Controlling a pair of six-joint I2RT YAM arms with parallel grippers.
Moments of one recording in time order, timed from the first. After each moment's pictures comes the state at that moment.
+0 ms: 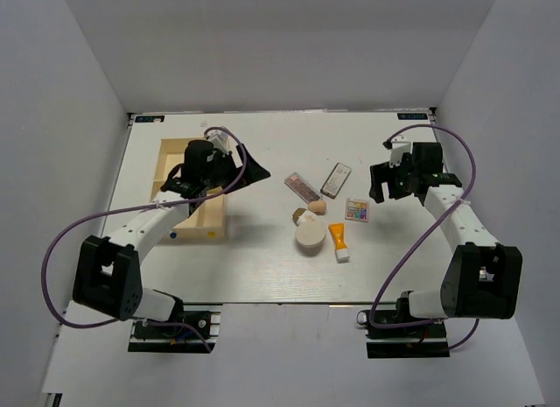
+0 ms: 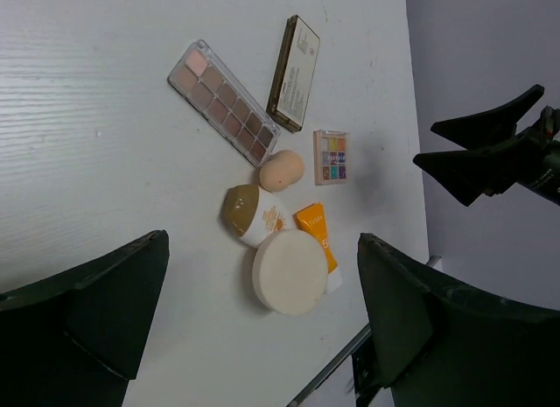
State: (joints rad) left arm -0.33 1.37 0.91 -0.03 0.42 -0.70; right arm 0.02 1.36 0.97 -0.46 -0.30 -0.27
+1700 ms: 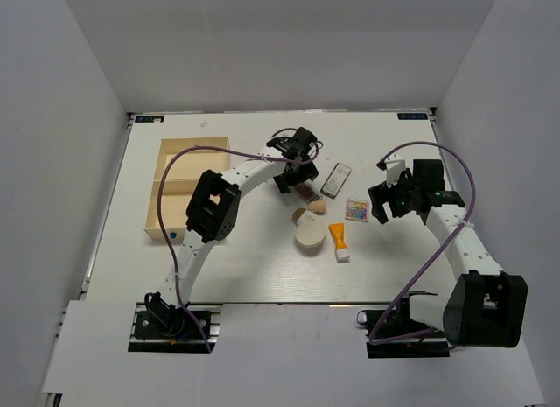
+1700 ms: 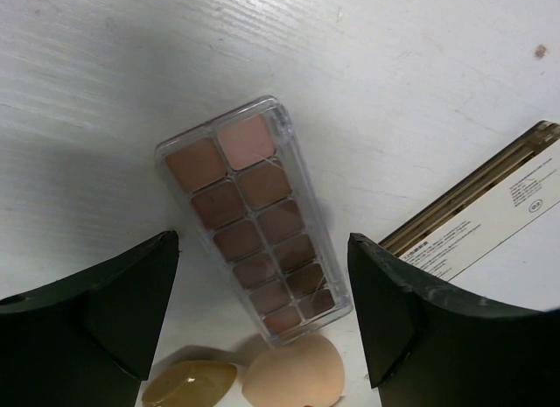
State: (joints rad) left arm -0.69 2.39 2.06 -0.80 -0.19 -1.06; right arm 0.02 1.20 0.84 -0.55 -0.33 -0.47
